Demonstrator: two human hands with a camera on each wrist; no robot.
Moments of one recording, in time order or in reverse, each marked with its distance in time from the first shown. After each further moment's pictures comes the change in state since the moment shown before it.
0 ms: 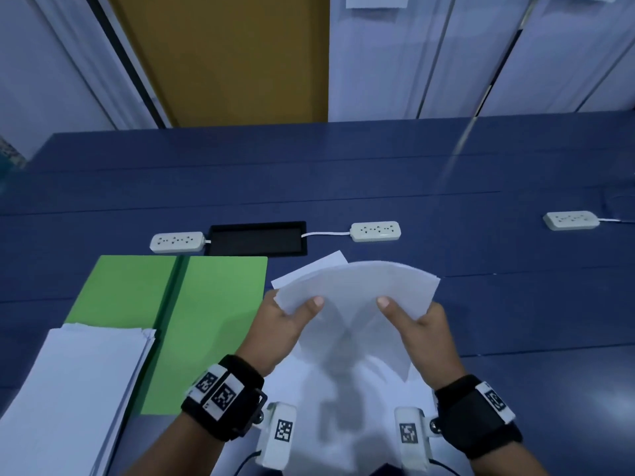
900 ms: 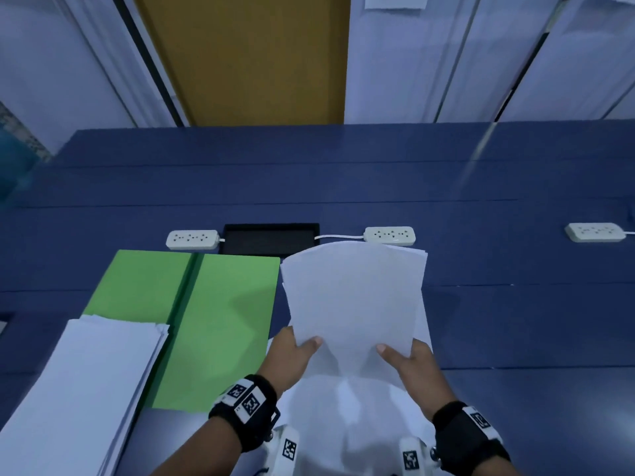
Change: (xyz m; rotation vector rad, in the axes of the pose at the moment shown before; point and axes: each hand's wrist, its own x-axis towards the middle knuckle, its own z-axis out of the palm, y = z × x) left_hand -0.006 -0.084 -0.013 0.292 0.064 -0.282; right_hand 0.000 0.081 -0.006 -0.190 -0.160 0.255
